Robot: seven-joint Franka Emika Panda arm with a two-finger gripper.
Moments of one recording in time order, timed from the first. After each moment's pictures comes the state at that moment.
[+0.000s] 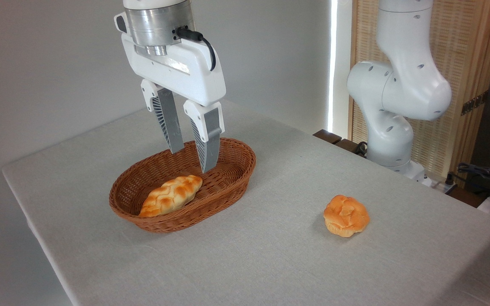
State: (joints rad) arm 0.02 0.00 -0.04 -1.62 -0.04 1.63 0.70
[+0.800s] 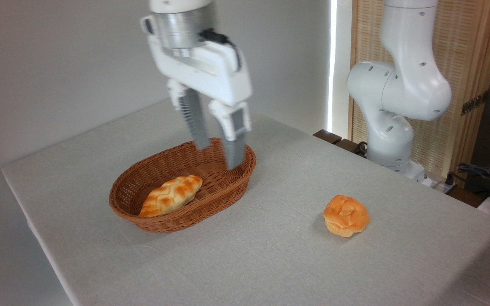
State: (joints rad) arm 0.00 -0.13 0.00 -1.79 -0.04 1.63 0.79
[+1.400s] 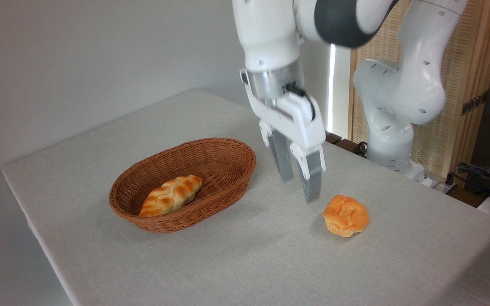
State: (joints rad) arm -0.30 -0.48 0.31 -2.40 0.28 1.86 0.94
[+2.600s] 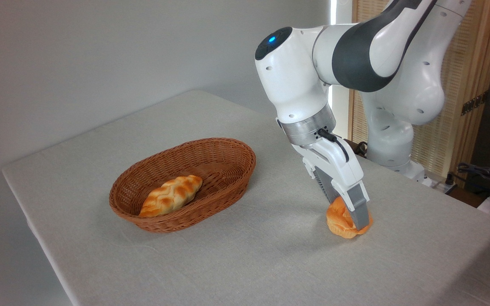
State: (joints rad) arm -0.33 -0.51 0.44 -2.57 0.48 1.85 0.94
